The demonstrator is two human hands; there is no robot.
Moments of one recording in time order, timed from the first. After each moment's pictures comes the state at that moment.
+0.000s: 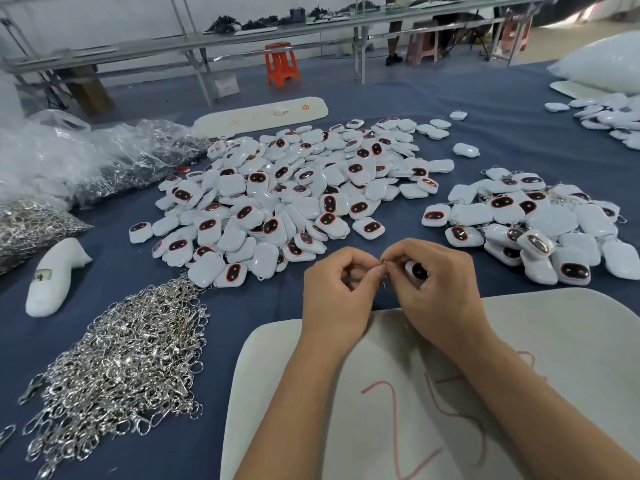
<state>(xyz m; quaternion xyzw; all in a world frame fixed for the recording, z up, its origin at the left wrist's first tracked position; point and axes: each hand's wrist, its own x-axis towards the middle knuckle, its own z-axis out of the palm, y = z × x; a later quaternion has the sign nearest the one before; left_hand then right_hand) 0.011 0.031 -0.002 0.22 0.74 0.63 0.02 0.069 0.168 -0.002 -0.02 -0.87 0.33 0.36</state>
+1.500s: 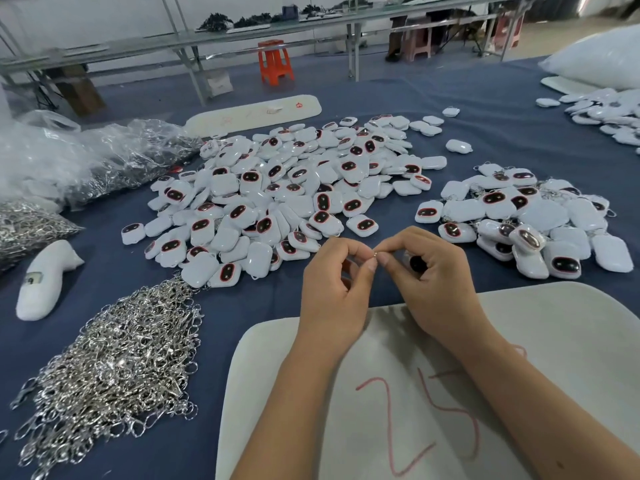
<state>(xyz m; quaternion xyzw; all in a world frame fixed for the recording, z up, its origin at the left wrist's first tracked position) 0.013 0.032 0.000 0.28 0.76 0.59 -0.04 0.069 0.173 0.000 -0.01 -0.83 0.45 0.32</state>
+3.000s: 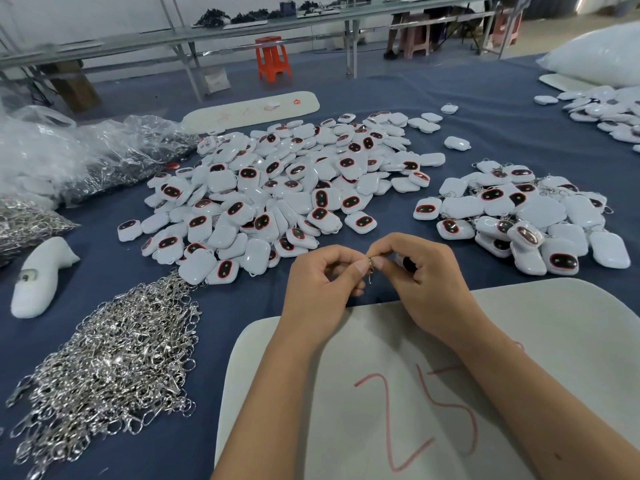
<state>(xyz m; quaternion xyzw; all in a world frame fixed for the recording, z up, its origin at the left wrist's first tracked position) 0.006 0.017 0.006 0.23 0.71 0.65 0.11 0.065 0.179 -0.008 0.03 -0.86 0.42 0.28</state>
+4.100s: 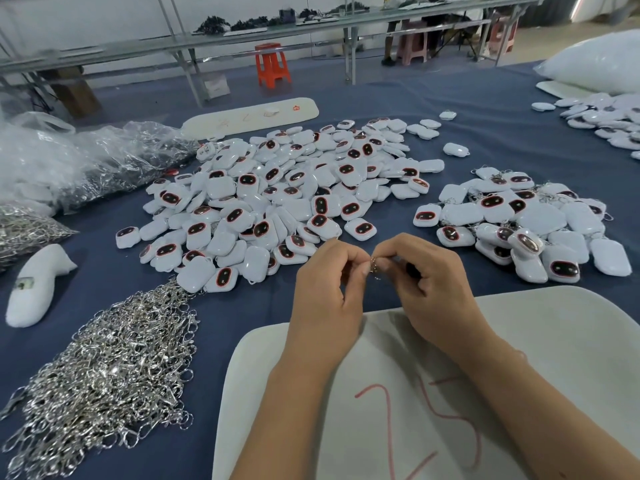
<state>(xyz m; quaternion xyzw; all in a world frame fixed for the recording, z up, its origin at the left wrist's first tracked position) 0.011 0.023 0.004 0.34 0.76 0.53 -0.11 0.069 0.174 0.002 0.05 -0.86 0.40 0.31</state>
